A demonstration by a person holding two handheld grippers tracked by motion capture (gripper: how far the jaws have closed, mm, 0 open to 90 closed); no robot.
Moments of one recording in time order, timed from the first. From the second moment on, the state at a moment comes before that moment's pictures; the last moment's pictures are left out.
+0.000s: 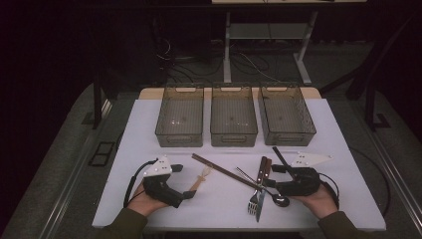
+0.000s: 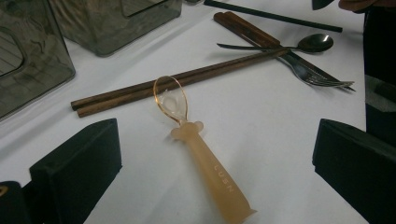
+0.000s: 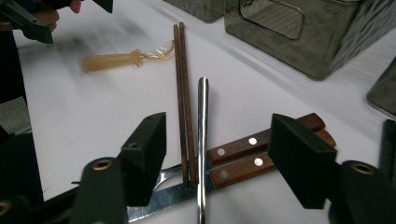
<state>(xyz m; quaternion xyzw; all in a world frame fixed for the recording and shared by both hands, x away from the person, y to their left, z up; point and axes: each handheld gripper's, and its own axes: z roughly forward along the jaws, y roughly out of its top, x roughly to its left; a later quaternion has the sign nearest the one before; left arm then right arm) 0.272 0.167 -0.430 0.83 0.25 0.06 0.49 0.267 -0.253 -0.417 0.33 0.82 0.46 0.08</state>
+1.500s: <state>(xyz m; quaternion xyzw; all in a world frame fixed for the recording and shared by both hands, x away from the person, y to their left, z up) 0.271 0.167 -0.429 0.83 0.25 0.06 0.49 0.300 -0.185 -0.427 0.27 0.88 0.40 0.03</state>
